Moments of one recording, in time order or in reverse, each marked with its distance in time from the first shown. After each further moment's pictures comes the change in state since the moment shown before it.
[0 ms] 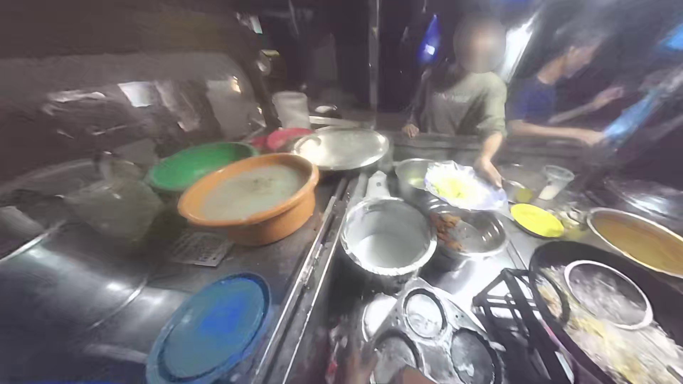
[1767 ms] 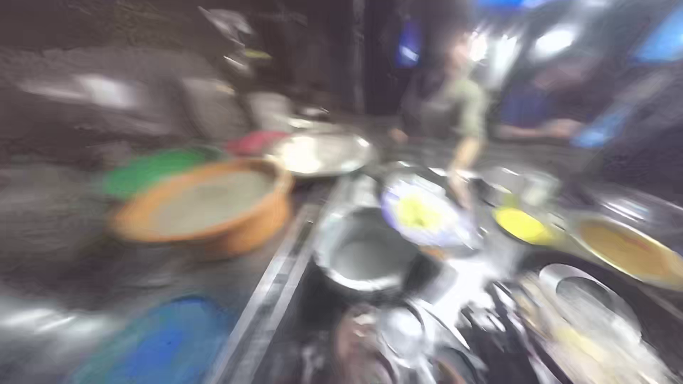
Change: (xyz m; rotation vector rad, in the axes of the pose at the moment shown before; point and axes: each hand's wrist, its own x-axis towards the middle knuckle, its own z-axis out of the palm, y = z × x) left_hand 0.013 0.110 -0.008 -0.771 -0.079 0.681; right_hand -0.064 0.098 -0.022 0.722 0.829 0.037
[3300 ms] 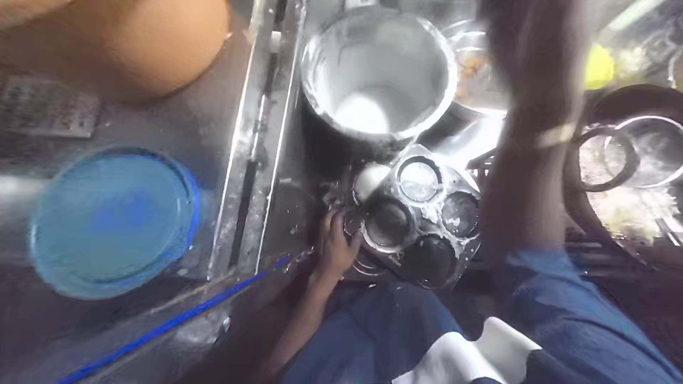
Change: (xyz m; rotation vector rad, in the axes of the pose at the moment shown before) left_hand -0.104 -0.032 -0.069 1.037 -0.023 -0.338; right_hand 0.203 -0.175 -0.047 0.487 0.129 -0.353
